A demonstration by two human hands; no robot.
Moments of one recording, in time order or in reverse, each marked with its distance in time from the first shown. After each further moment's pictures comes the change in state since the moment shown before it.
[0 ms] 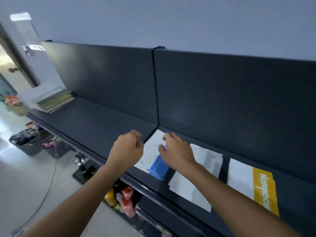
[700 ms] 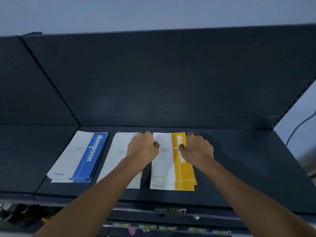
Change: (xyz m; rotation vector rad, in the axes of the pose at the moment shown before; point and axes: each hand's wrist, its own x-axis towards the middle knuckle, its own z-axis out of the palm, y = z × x) left_hand -0.060 0.229 0.168 0.107 -0.295 0.411; right_hand -0.163 0.230 -0.072 -0.159 0.136 0.716
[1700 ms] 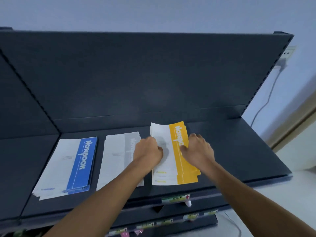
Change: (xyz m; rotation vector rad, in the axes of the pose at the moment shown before) left_hand -0.020 0.001 -0.004 -0.119 -0.196 0.081; right_hand -0.053 -0.013 -0.009 0.034 0.070 0.238
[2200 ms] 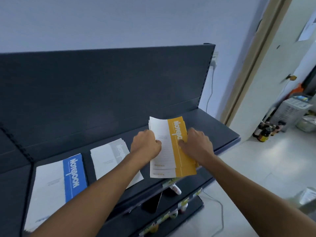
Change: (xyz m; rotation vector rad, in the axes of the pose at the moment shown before) left_hand -0.032 -0.003 -0.039 -0.014 -0.018 0.424; right_hand -0.094 -0.018 -0.033 0.031 0.228 0.313
